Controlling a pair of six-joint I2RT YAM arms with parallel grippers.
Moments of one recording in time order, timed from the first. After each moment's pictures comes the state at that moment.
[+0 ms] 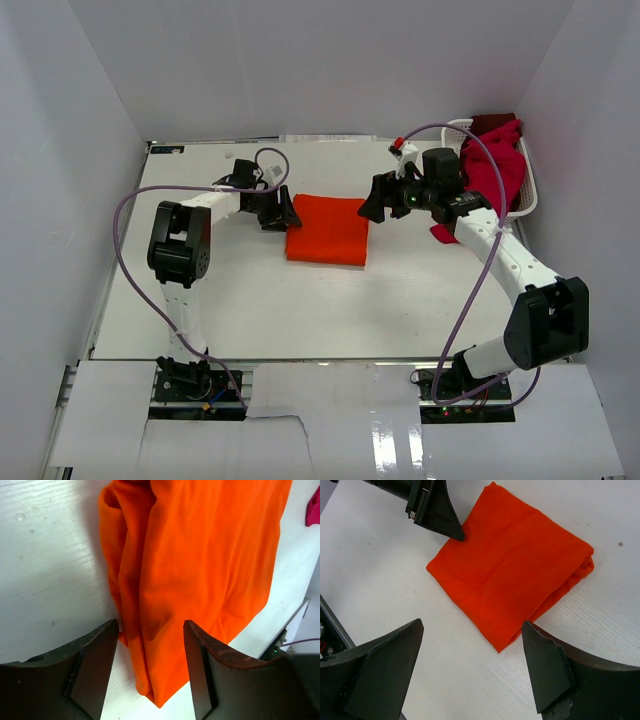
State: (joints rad) left arm -0.23 2.11 1.45 -0.37 0.62 -0.32; right arm 0.34 1.44 1.18 -0.31 -0.55 0.10
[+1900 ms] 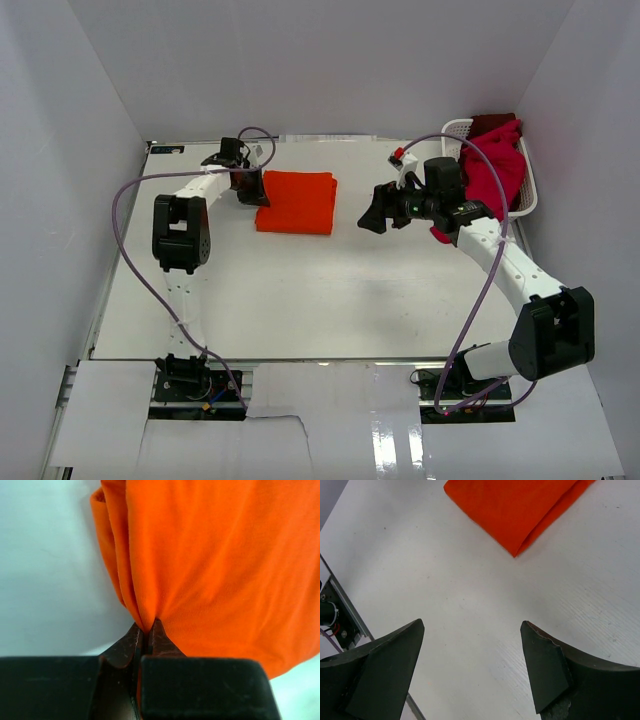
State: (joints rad) left arm -0.13 2.30 1.81 -0.55 0.34 -0.18; right arm 0.35 1.38 1.10 -0.31 -0.60 0.10
